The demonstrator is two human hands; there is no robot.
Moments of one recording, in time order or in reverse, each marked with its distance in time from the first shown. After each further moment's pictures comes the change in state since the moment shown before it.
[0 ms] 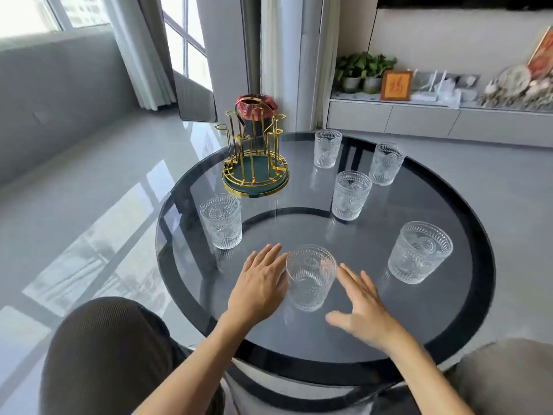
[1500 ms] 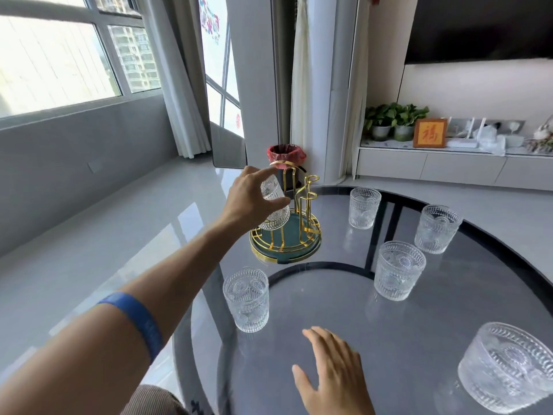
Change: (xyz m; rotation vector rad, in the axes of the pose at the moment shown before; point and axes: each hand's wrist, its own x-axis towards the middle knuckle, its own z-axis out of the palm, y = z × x) left_hand 0.204 -0.083 -0.179 -0.176 0.432 -0.084; right_hand 0.092 -0.057 0.071 -0.339 0.482 -0.269
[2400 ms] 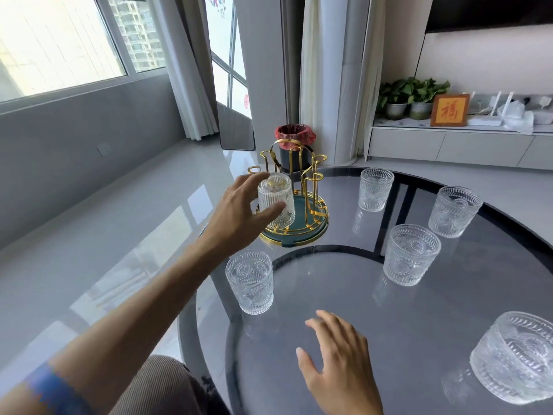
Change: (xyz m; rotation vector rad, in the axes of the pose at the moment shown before) left_hand -0.061 -0.008 -0.007 -0.041 -0.094 -0.026; right_hand 0.001 0.004 0.002 0.050 -0.050 0.020
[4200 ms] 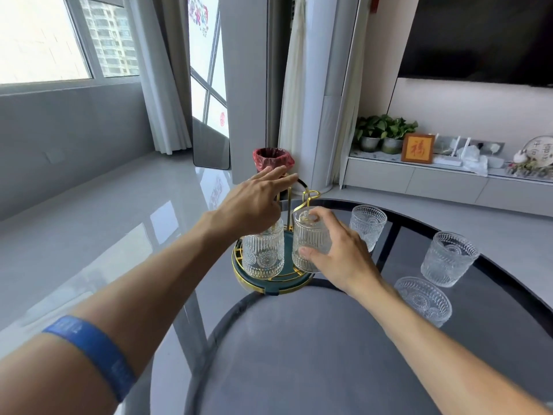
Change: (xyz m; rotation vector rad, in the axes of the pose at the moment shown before) left_hand 0.129 -0.015 0.019 0.194 -0.210 0.241; right_hand 0.241 0.019 -0.047 0.169 0.002 -0.033
